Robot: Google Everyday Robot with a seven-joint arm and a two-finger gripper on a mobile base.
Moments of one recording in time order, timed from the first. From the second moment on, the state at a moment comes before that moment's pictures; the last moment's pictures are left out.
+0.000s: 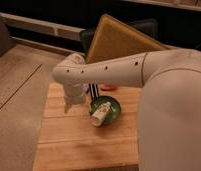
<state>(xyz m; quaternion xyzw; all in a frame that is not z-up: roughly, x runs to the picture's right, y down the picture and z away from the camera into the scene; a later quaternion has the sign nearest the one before) -0.107 0.102 0.703 -0.26 0.23 0.64 0.68</state>
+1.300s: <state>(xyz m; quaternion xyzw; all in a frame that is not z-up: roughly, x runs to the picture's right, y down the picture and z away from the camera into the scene) -0.025 -0.050 0.763 -0.19 -0.01 0.68 0.71</state>
